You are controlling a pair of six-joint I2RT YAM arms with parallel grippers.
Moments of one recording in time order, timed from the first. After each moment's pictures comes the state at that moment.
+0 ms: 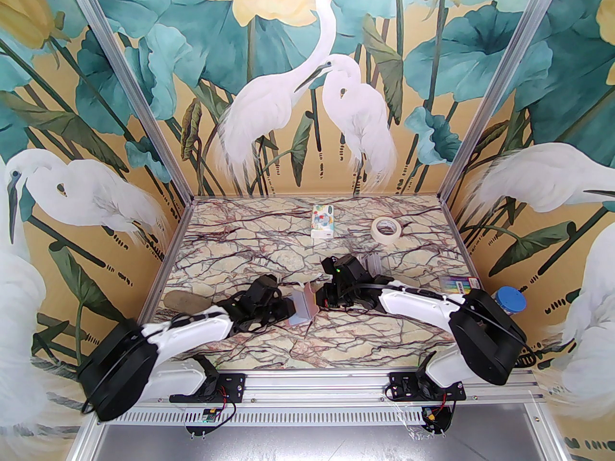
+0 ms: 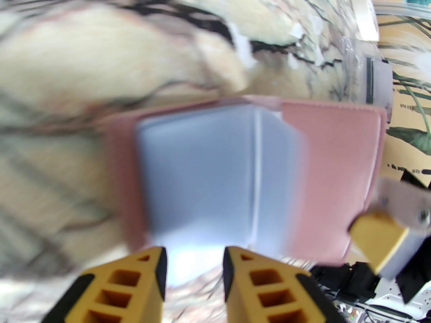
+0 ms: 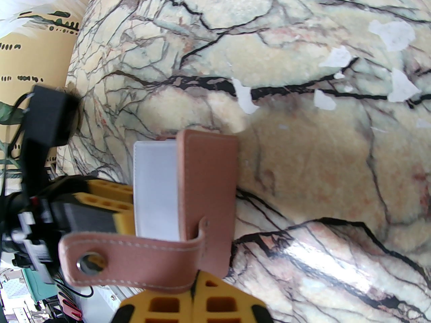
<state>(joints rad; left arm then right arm) -0.70 1.19 0.47 -0.21 0.14 -1.01 0.75 1.49 0.76 -0.13 -0.44 0.71</state>
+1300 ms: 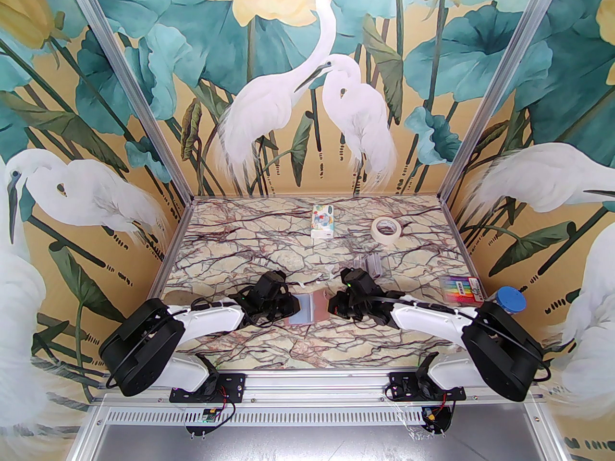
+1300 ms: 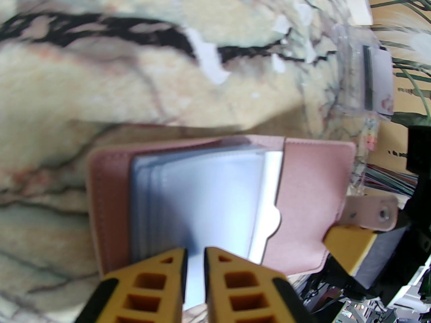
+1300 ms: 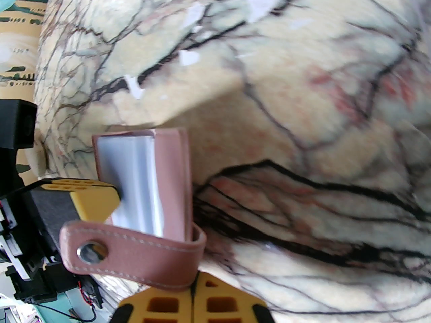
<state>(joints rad) -0.69 1.46 0.50 0.10 0.25 -0.94 0.75 1.37 0.56 -0.10 -0.27 0.96</state>
